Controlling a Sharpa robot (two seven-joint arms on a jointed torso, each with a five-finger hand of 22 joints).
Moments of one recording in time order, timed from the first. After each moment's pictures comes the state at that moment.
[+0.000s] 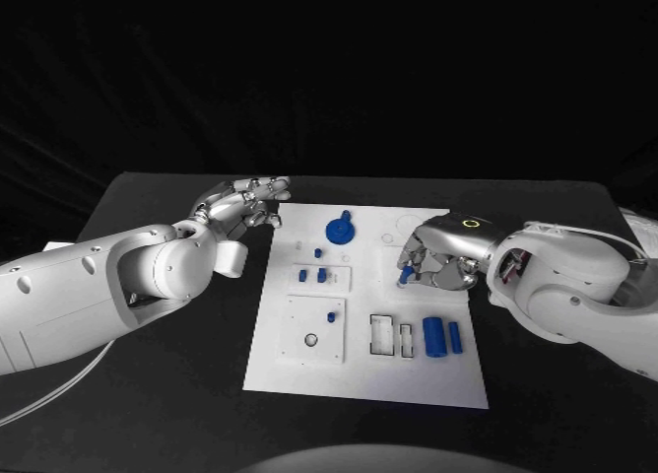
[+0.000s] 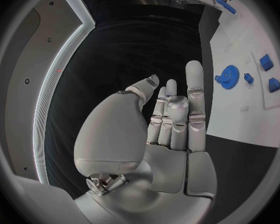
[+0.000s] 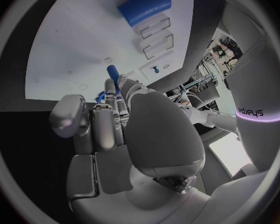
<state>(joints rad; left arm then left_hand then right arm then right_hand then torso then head) 1.18 -0.91 -0.02 1.57 0.16 -0.26 0.35 1.34 -0.15 0.40 0.03 0.11 1.03 0.17 0.14 0.07 1.09 0.08 0.40 0.22 1.32 0.00 1.22 0.80 0.17 1.32 0.09 0.60 0.63 1.13 -1.01 0.06 1.87 -1.72 -0.07 -0.22 1.49 -0.10 0.36 0.17 0.06 1.15 0.12 0.08 0.09 1.25 0.05 0.10 0.07 1.46 -0.02 1.33 1.24 0.10 1.40 0.08 1.20 0.95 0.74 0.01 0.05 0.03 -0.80</state>
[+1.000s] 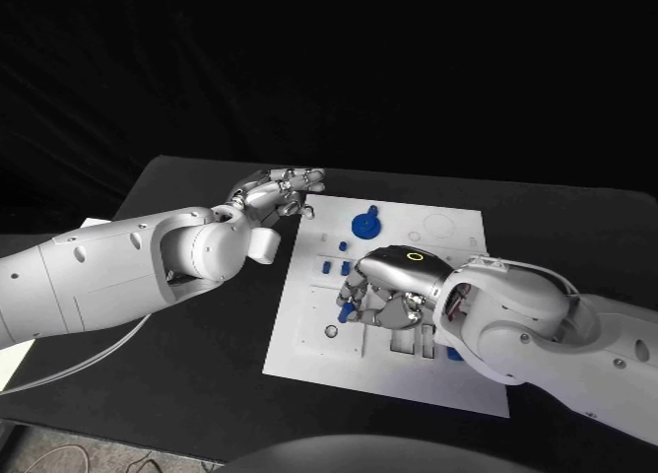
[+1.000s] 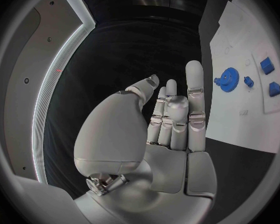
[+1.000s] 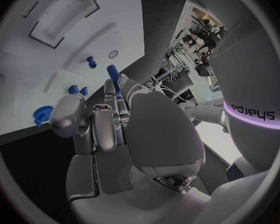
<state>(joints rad) 1.18 -0.90 -0.02 1.56 0.16 -0.26 0.35 1.34 -0.15 0.40 0.03 0.11 1.03 0.17 0.14 0.07 1.09 0.08 0.40 0.21 1.32 0.00 1.22 0.79 0.17 1.32 0.09 0.60 0.63 1.04 -0.76 0.06 1.88 -1.65 -0.08 -0.18 1.48 -0.10 0.38 0.16 0.07 1.15 0.12 0.08 0.09 1.25 0.05 0.09 0.07 1.46 -0.02 1.34 1.25 0.10 1.40 0.08 1.20 0.94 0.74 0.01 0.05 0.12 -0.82</state>
